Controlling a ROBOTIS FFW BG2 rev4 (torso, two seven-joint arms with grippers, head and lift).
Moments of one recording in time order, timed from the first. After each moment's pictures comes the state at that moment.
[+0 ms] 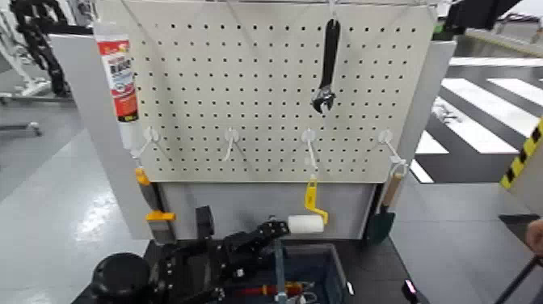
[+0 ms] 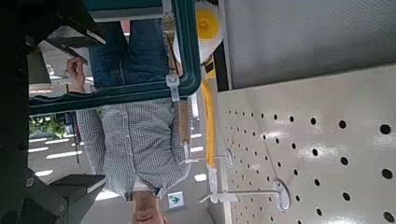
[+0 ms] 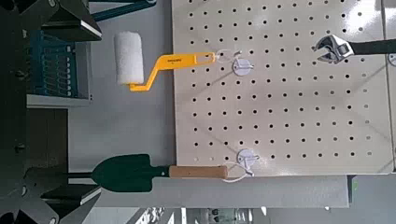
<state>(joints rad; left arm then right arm) -0.40 0.29 -0.39 -1.17 1.60 0.97 -0.48 0.51 -0.18 0.23 -1.95 -0.08 -0.18 -0.23</state>
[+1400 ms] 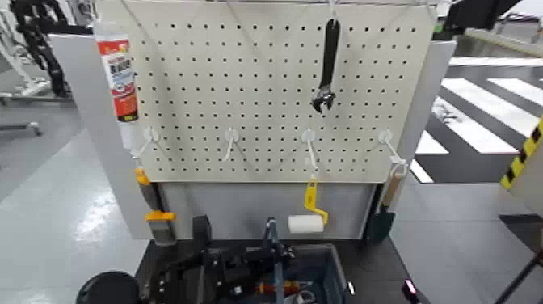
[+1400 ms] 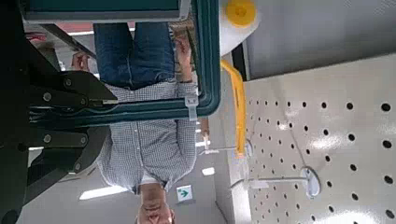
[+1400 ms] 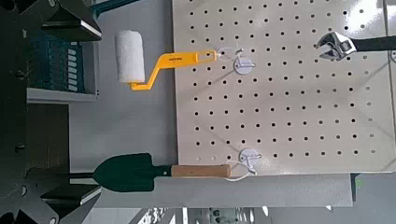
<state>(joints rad) -0.27 0.31 -0.33 -1.35 1.60 0.98 -0.45 0.51 -0.19 0.23 -1.94 -0.10 -0.18 -0.23</state>
